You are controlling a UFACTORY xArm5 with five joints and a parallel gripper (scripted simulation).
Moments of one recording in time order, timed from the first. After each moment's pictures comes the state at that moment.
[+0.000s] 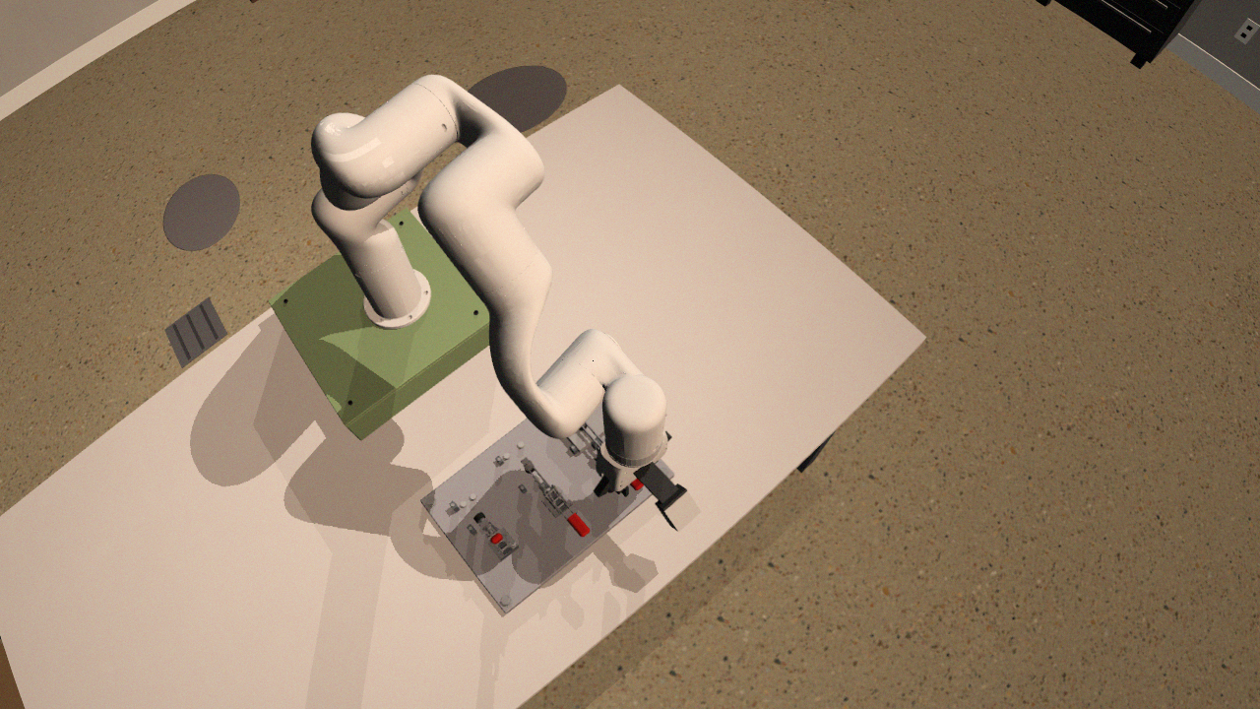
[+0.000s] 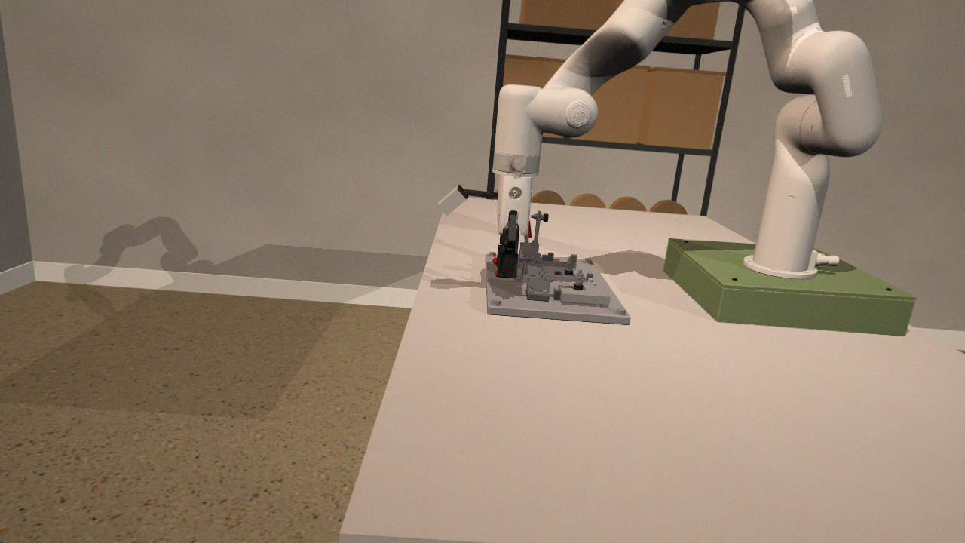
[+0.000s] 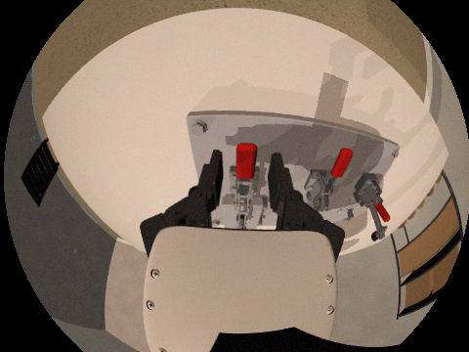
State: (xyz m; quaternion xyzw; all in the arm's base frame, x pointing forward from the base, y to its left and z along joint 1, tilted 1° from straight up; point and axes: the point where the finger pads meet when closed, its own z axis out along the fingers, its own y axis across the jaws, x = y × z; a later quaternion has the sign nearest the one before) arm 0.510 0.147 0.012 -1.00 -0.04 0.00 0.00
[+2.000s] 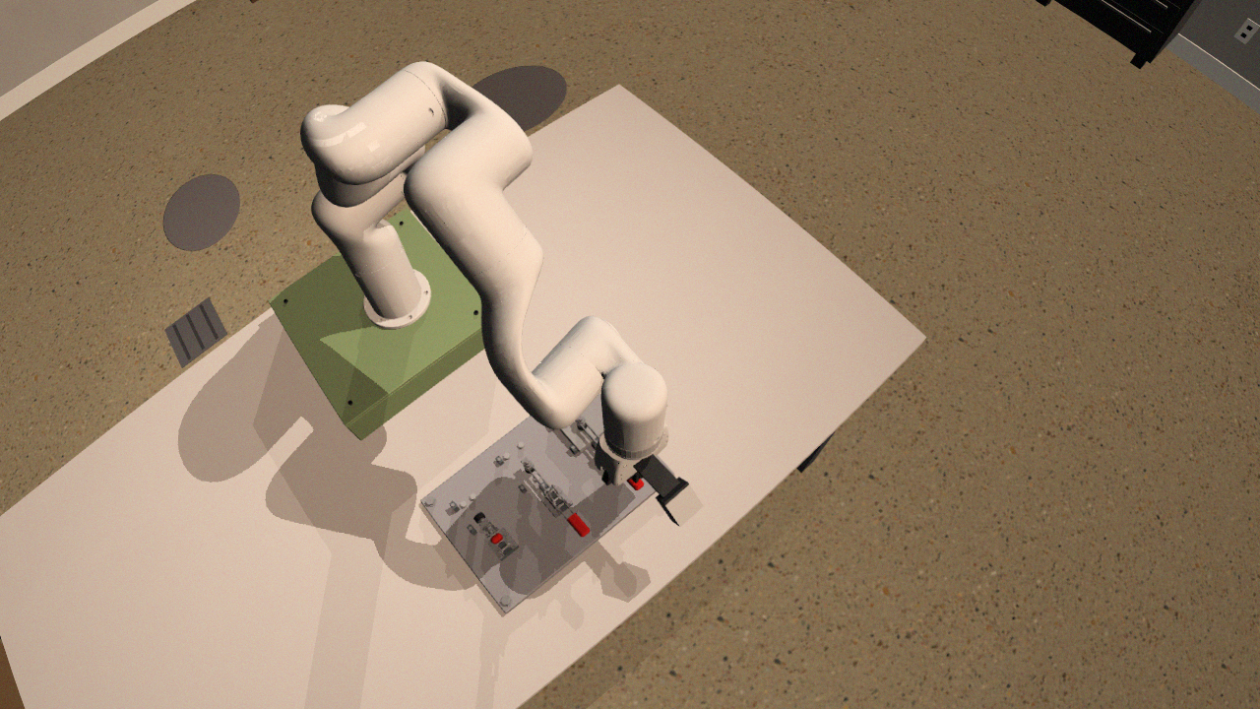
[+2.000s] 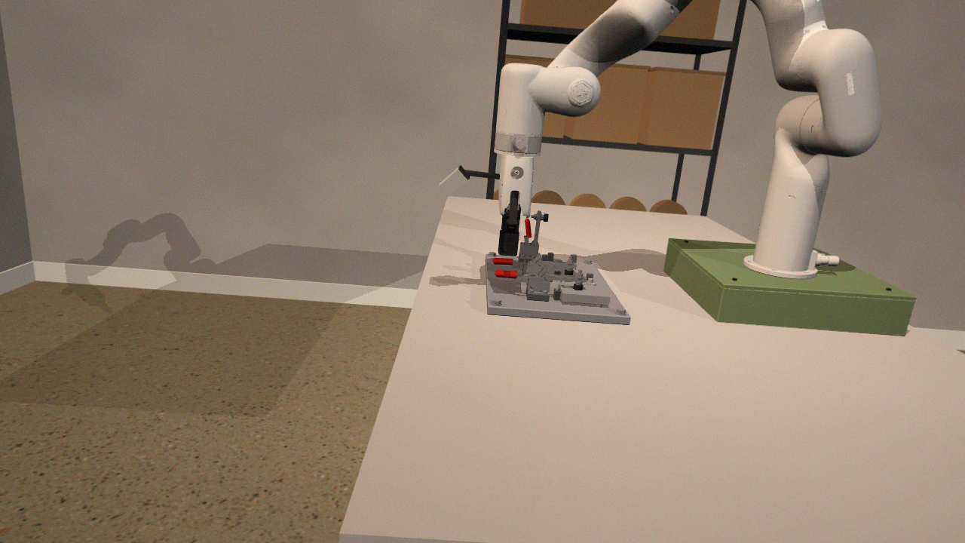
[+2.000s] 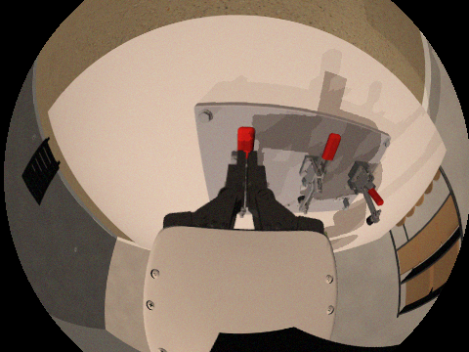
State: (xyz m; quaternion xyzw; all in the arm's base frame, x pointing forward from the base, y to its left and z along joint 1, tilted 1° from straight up) arm 0.510 0.147 0.043 -1.00 -0.04 -0.01 0.00
